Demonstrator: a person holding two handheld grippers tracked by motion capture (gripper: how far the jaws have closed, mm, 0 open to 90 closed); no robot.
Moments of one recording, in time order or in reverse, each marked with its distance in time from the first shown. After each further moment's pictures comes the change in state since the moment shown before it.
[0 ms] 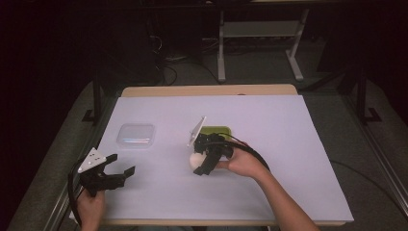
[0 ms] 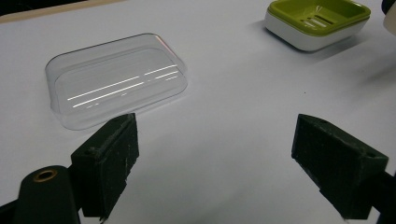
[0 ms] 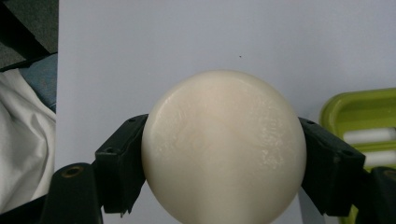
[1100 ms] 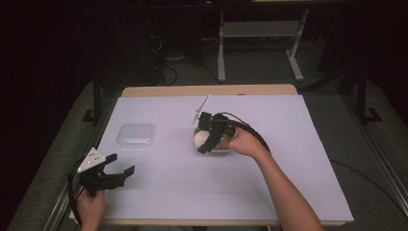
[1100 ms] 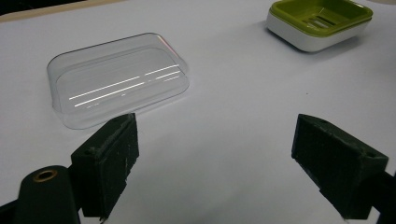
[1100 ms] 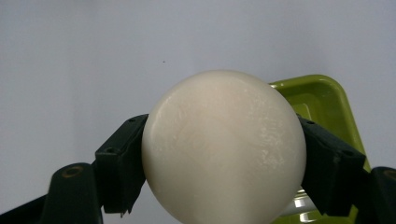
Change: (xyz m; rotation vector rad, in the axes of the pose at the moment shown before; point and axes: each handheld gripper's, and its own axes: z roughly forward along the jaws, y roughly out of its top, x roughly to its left) left arm 0.002 0.000 0.000 0.002 0.003 -0.006; right arm -0.056 0.006 -0.017 0.011 -0.052 0.090
